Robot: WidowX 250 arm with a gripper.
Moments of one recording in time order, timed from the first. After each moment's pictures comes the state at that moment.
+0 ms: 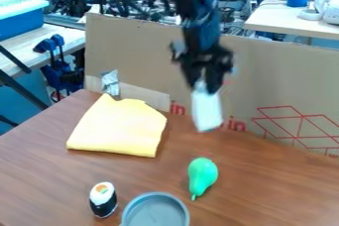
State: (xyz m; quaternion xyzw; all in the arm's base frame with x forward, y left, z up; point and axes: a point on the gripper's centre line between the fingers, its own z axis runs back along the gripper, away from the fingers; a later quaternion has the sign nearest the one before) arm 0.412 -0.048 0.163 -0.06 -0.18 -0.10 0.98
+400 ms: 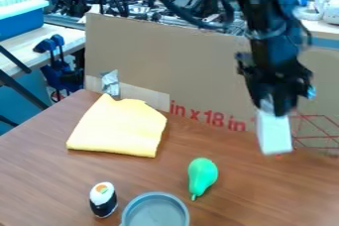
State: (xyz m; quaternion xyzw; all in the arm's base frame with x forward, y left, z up) arm 0.385 -0.125 0.160 -0.07 -0.18 -0.22 0.96
